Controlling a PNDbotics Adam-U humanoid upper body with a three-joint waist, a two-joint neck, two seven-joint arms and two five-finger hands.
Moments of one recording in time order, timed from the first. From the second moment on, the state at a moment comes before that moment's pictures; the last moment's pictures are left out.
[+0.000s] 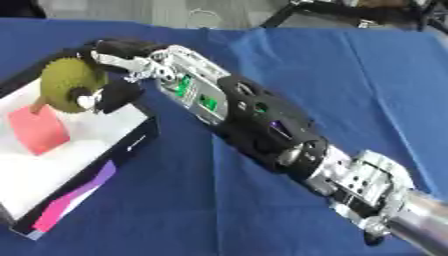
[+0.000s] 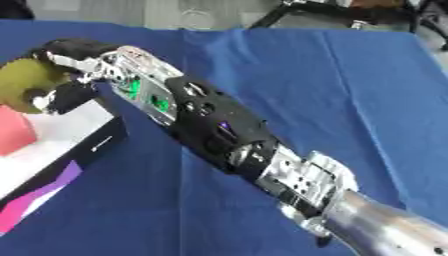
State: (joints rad) left arm -0.14 0.57 0.26 -1.54 0.28 -0.03 0.63; right arm -1.06 -0.11 0.50 -1.18 0.68 0.04 0.41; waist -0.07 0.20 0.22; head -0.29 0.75
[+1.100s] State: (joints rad) left arm -0.11 0.59 0.28 -1.56 0.27 -0.03 0.64; right arm -1.17 -0.53 0.21 -1.59 0.03 0.26 0.06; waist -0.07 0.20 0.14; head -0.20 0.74
